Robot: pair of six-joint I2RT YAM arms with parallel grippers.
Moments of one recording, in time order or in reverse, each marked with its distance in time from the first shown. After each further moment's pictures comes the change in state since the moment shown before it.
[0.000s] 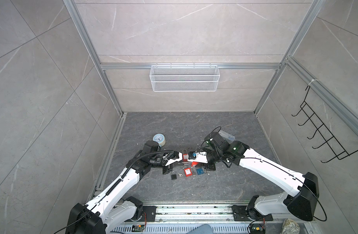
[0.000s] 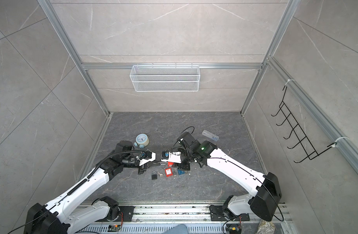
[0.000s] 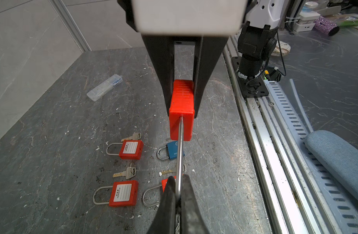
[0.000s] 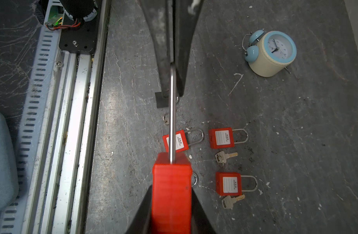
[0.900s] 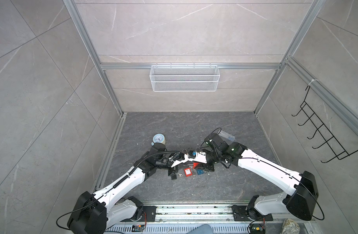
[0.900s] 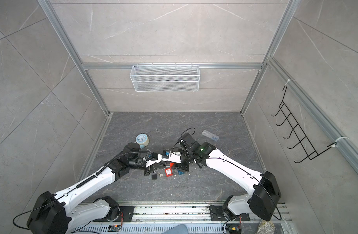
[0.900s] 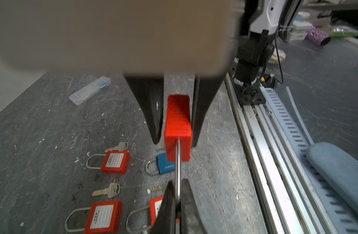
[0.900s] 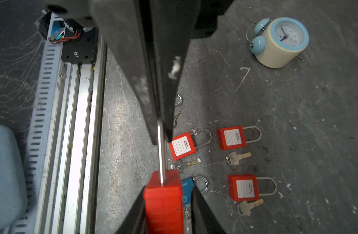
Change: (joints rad) left arm -0.103 0.074 -0.048 0.186 -0.061 -0.105; right arm -0.016 -0.003 -0.061 0.099 -0.035 0.083
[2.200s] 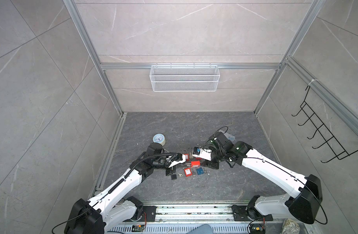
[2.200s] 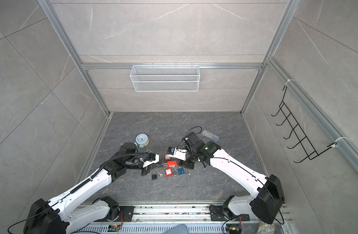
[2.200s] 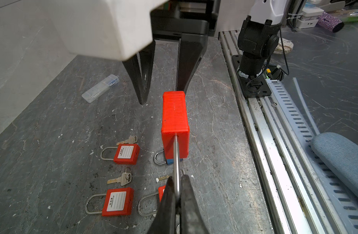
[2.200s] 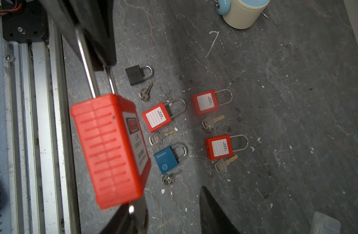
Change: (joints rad) left arm 0.032 -0.054 0.008 -0.076 0.002 0.052; right arm -0.057 -0.051 -0.021 -0.075 0.144 0.010
